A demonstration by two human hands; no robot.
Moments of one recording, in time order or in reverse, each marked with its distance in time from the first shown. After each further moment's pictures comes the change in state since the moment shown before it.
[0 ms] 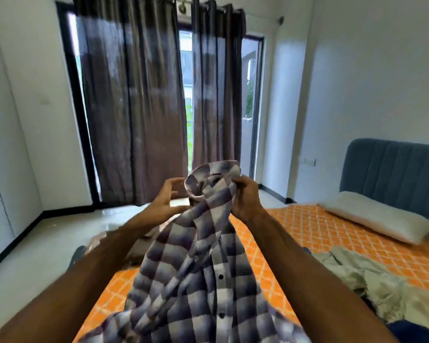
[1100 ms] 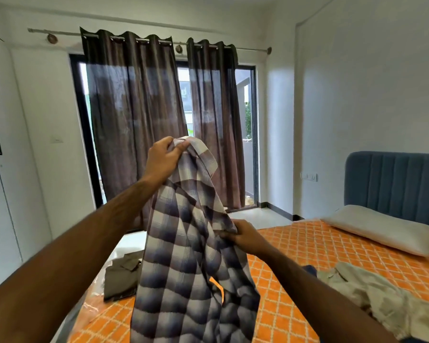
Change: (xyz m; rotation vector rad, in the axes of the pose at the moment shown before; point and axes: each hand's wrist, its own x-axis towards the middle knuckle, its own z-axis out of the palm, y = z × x) left_hand 0.073 0.173 -0.037 0.229 0.576 0.230; right_hand -0.015 -0.001 -0.074 -1.207 -0.309 -0.329
